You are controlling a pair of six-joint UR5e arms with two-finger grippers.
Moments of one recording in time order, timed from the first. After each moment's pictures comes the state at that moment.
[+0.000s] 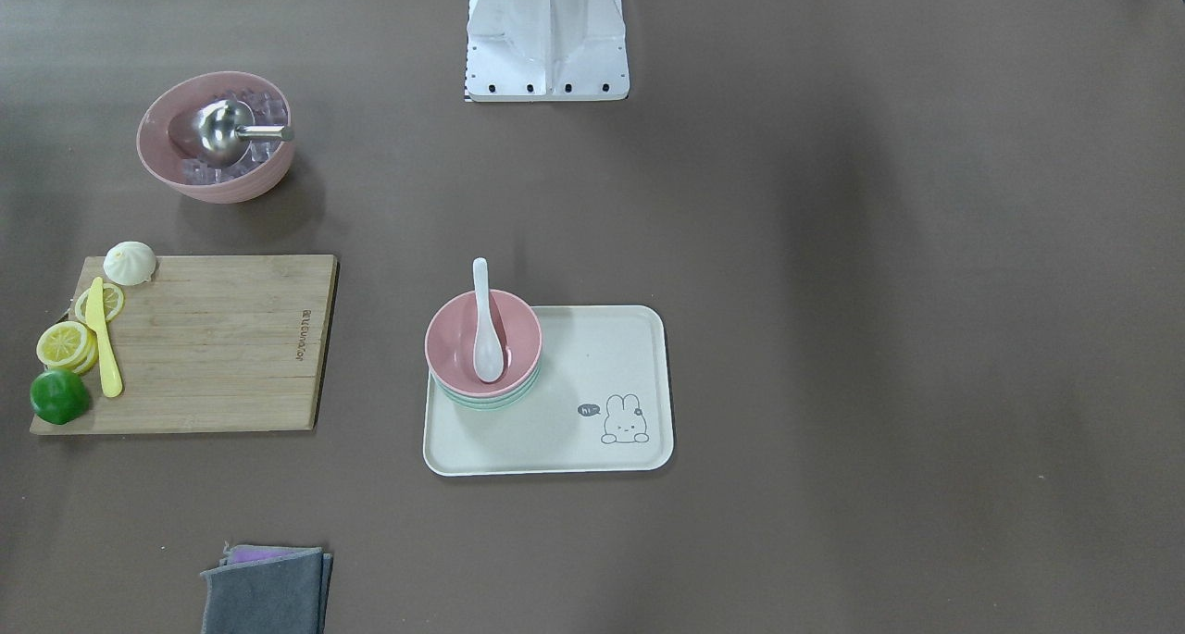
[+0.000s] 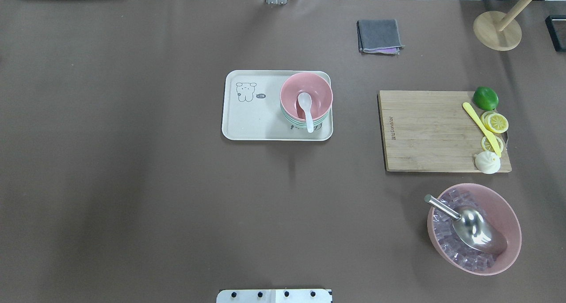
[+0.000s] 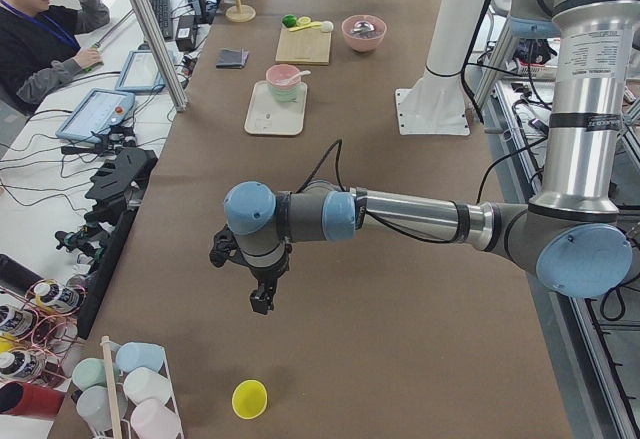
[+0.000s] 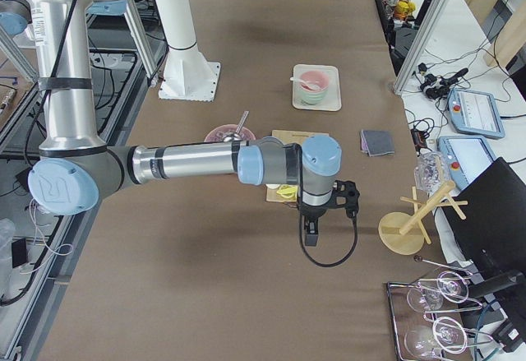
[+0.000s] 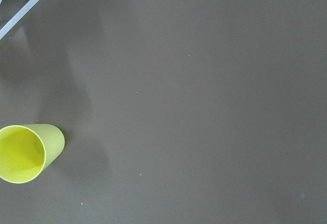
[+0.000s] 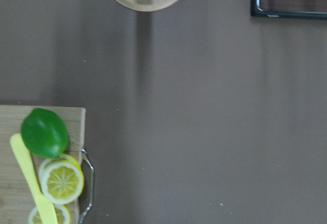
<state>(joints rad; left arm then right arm) -1.62 -1.60 -1.67 -1.39 -2.35 0.34 1.64 -1.59 1.69 -1.66 2.29 -0.02</state>
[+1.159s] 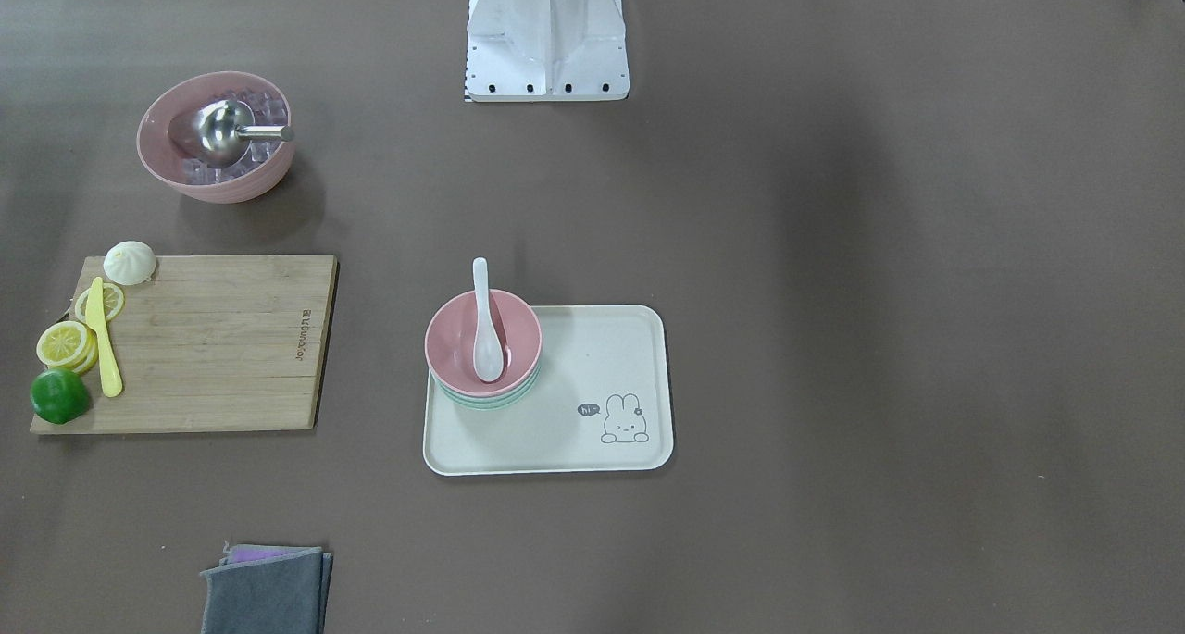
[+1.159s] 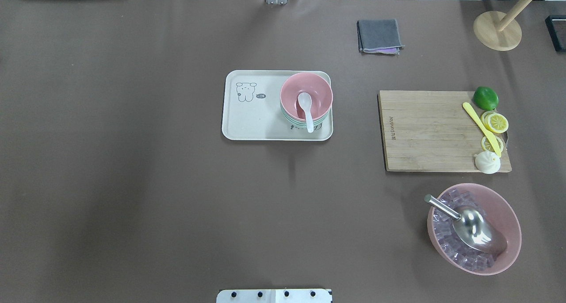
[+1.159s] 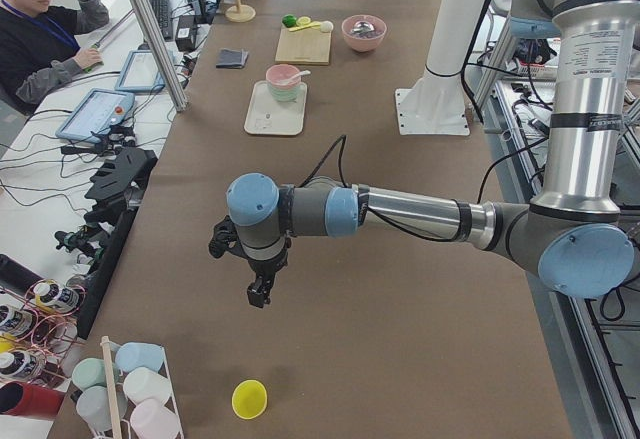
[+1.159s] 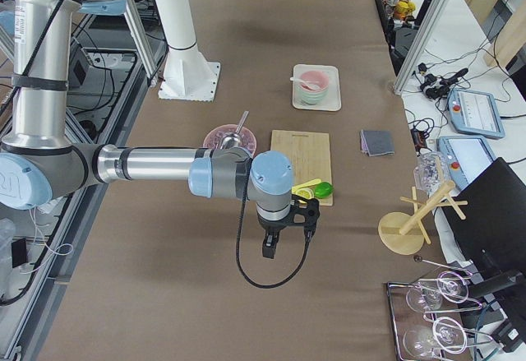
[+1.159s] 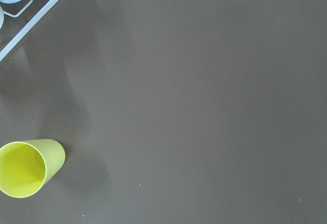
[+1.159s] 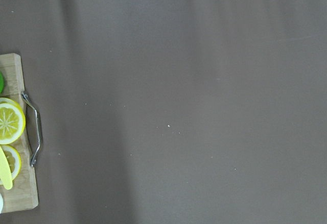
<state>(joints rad) -1.62 -1.59 -1.70 -1.41 -2.34 0.35 1.65 -1.72 1.78 -1.61 2.33 0.12</state>
